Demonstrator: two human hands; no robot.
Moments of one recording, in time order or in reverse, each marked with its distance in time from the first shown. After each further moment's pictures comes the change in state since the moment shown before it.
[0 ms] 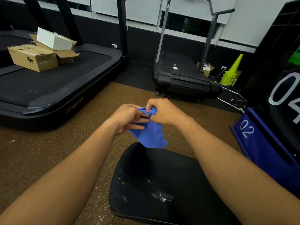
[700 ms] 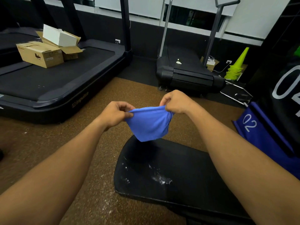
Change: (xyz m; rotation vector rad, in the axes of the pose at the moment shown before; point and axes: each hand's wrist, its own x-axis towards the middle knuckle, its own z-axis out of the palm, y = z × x) left_hand -0.022 -0.024 -0.044 0.509 0.119 0.238; right_hand -0.027 0.010 -0.031 0.123 -0.037 0.266
